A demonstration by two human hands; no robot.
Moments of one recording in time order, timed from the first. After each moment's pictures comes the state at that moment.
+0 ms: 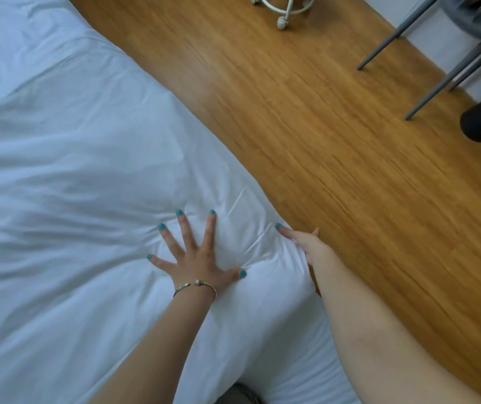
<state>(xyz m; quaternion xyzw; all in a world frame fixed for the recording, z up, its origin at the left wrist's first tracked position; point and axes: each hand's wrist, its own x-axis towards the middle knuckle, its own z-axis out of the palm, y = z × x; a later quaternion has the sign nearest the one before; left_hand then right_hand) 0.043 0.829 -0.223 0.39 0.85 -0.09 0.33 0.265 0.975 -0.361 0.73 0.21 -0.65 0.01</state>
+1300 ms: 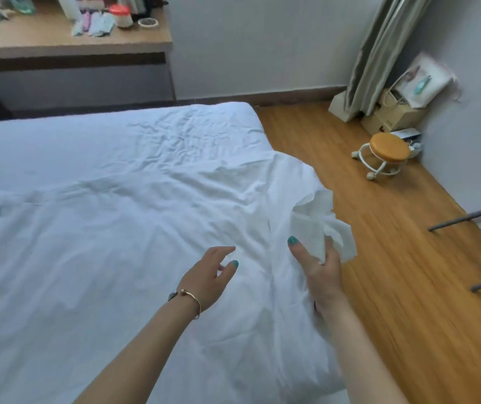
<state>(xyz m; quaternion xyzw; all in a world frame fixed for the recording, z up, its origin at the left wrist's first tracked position) -0.119 0.621 -0.053 0.32 0.83 0.33 0.32 0.025 0.775 -0.002 0.36 0.59 -0.67 -0.28</state>
